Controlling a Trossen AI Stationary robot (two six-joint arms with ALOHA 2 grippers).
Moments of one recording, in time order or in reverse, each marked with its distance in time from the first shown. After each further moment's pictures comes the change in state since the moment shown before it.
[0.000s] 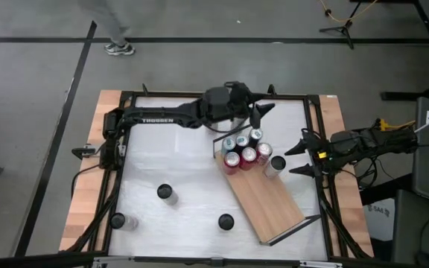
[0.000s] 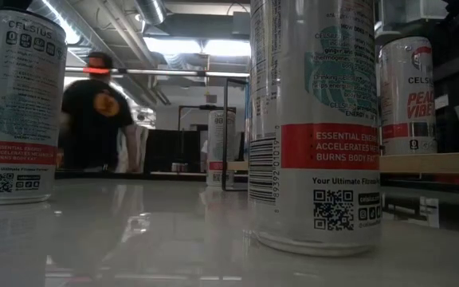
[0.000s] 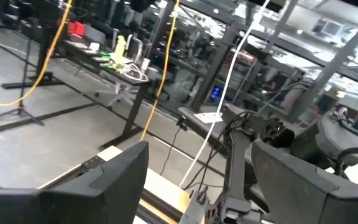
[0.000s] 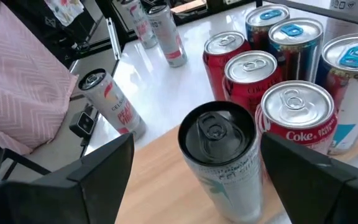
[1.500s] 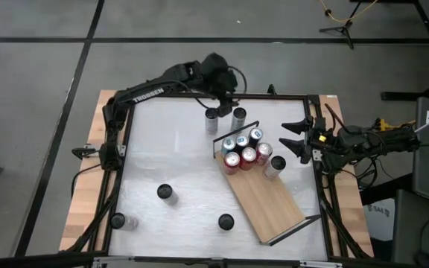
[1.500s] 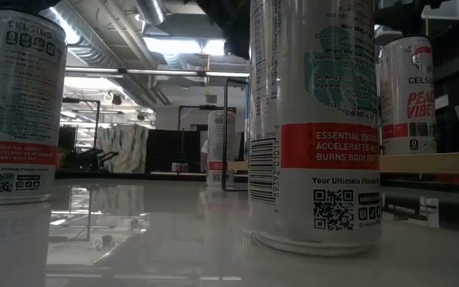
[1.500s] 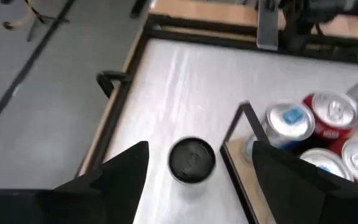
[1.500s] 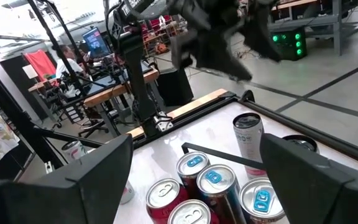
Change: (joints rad) left arm 0.234 0.011 0.317 -1.052 0.302 0.557; right arm 0.000 0.095 0.000 0.459 0.471 0.011
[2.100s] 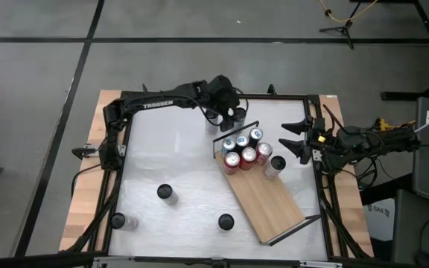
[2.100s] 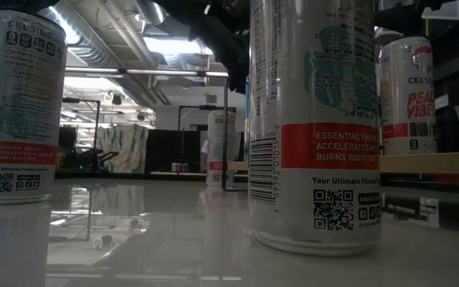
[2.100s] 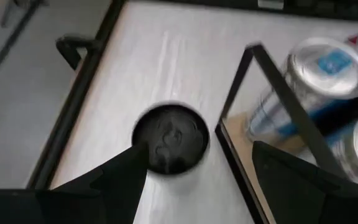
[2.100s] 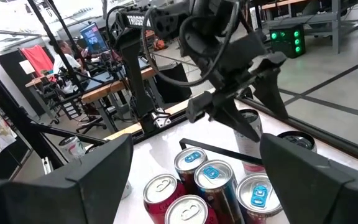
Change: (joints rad) left arm -0.022 0.000 -0.345 0.310 0.008 0.002; right arm 0.000 0.000 0.000 -0.017 0.000 0.000
